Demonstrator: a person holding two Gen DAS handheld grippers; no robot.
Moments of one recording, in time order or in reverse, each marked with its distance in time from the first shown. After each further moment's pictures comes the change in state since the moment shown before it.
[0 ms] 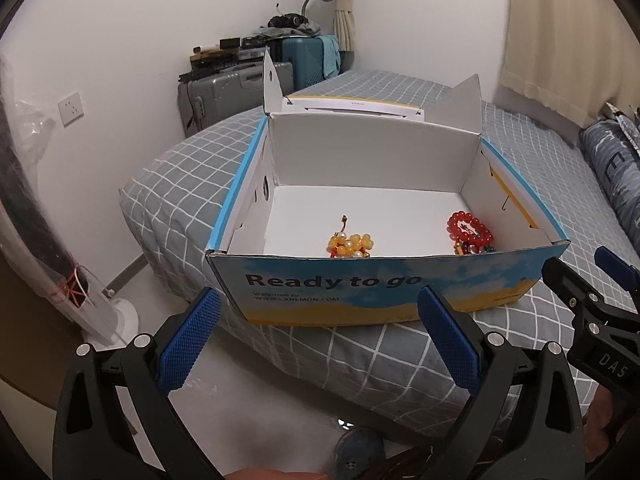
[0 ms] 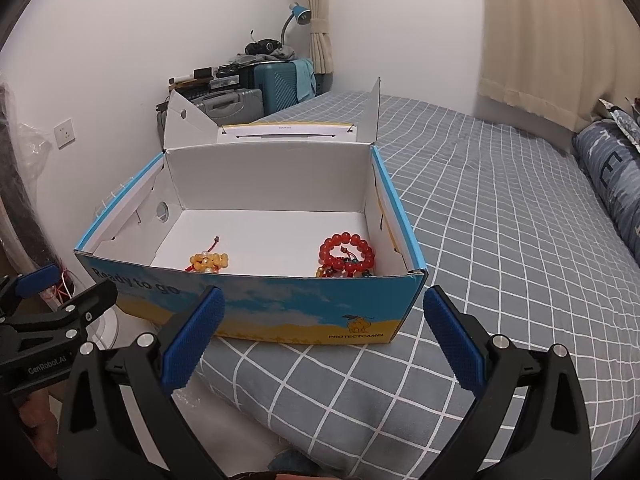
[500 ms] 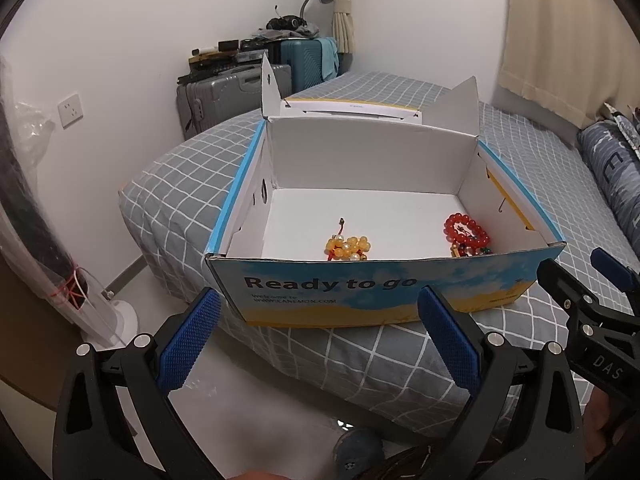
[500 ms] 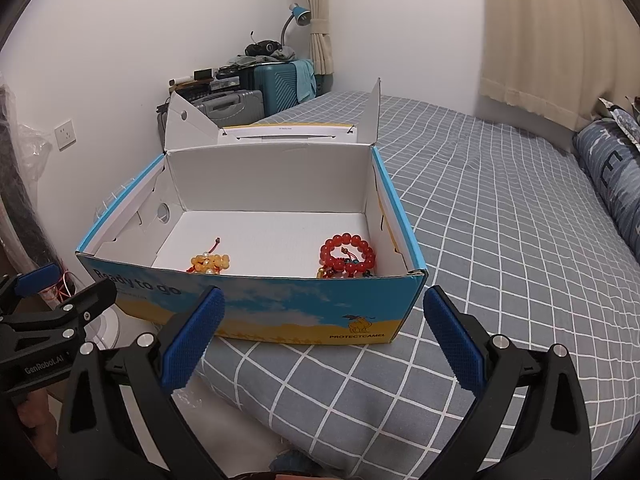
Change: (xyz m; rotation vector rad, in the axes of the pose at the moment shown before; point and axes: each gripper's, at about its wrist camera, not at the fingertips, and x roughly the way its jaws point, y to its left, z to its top) left arm -0.005 -0.003 0.000 -0.002 -0.006 -0.006; right arm 0.000 0.001 0.000 0.002 -0.001 0.002
